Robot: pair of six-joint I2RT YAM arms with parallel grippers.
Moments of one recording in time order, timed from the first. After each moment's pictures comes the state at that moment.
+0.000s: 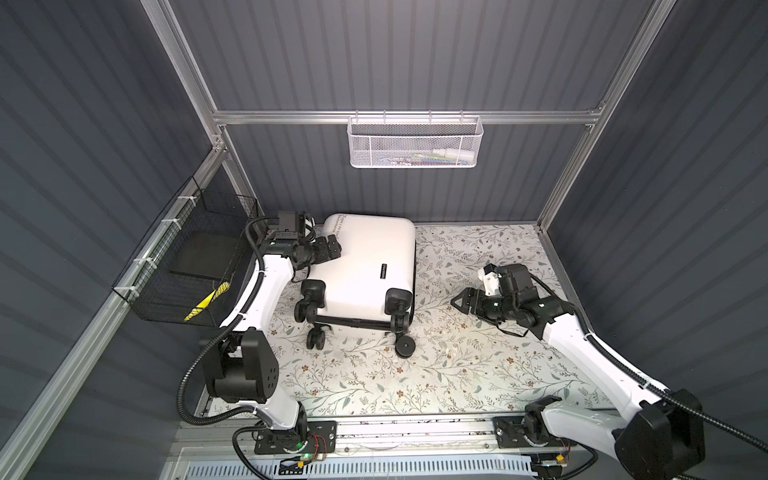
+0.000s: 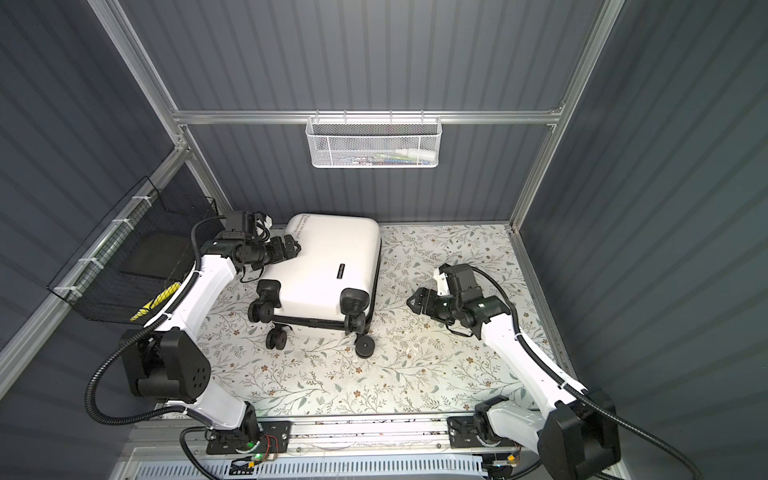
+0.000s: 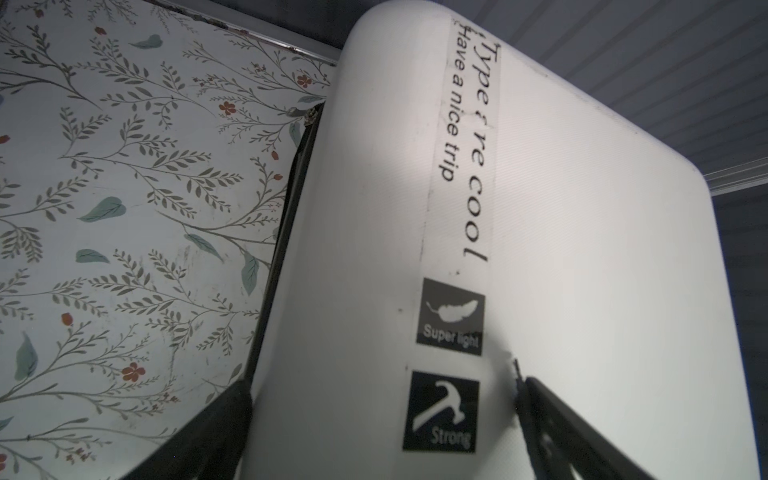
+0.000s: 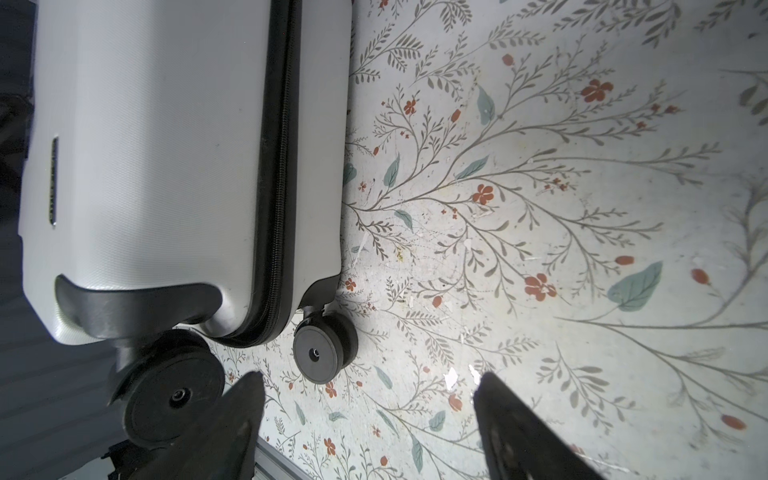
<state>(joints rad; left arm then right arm) -0.09 1.60 1.45 -0.67 0.23 -0.31 0.35 1.14 0.87 -0.56 -0.36 0.62</state>
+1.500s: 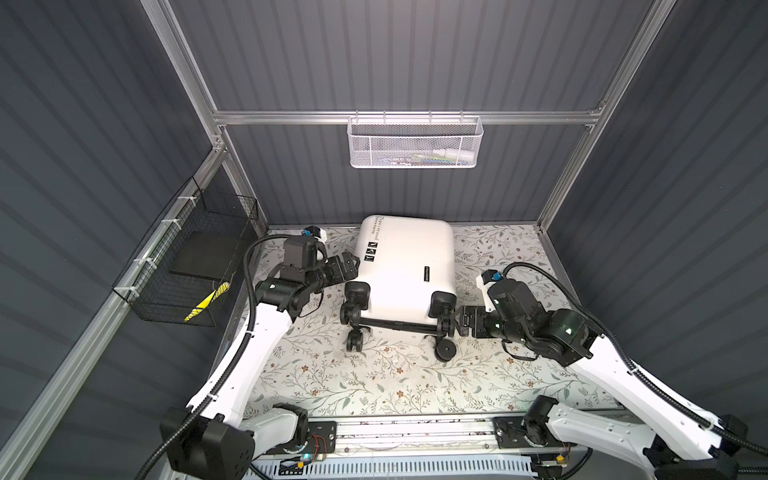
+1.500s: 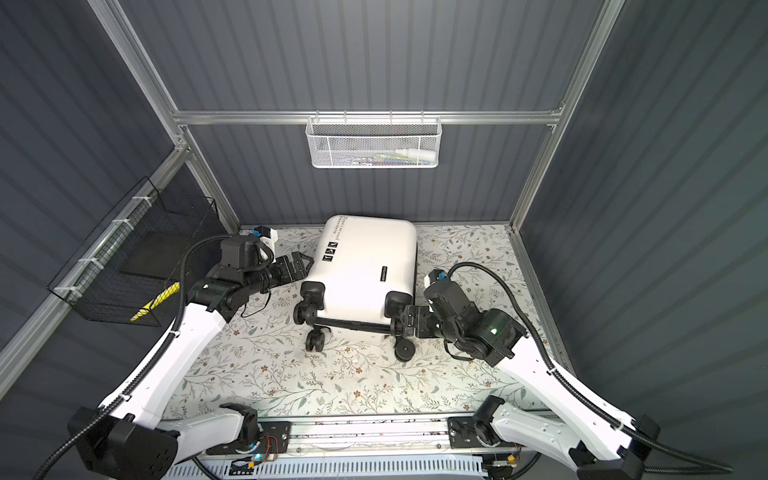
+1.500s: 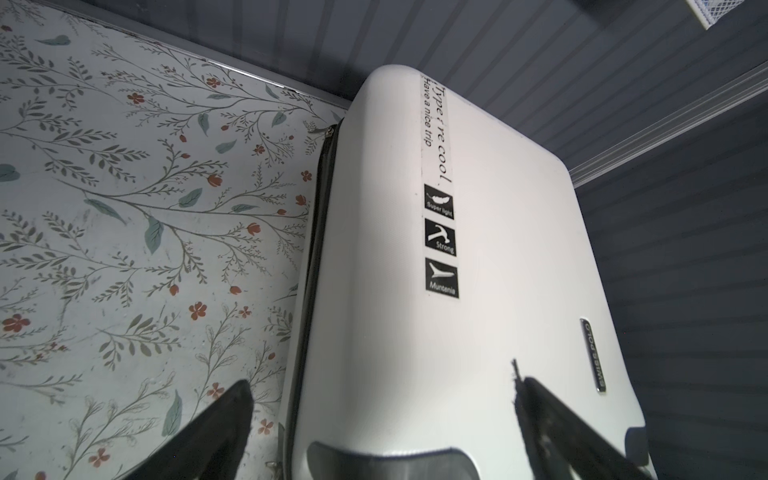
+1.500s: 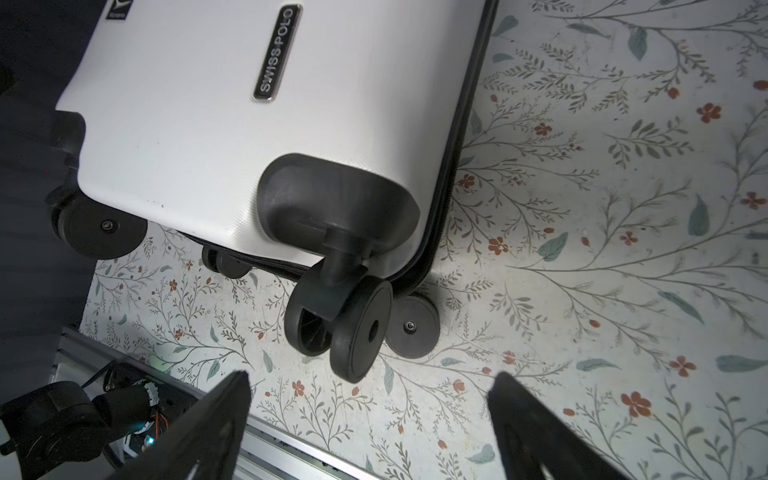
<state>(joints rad) -0.30 1.16 1.16 -0.60 0.17 -0.47 0.79 0.97 1.06 -0.92 0.13 0.67</state>
